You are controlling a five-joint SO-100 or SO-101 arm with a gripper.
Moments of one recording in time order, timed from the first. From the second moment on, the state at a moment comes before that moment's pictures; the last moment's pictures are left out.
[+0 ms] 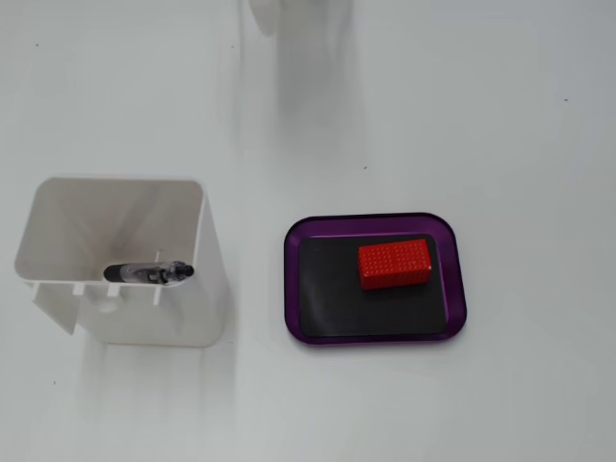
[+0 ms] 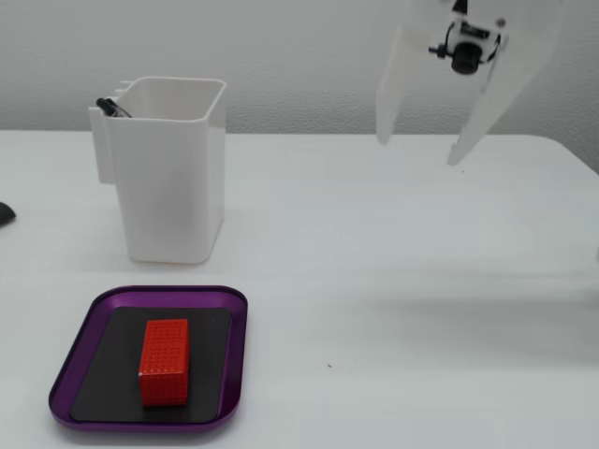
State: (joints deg) arm 7.6 127.5 109.7 85.5 7.4
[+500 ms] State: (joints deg) arm 7.7 165.8 161.4 59.5 7.4
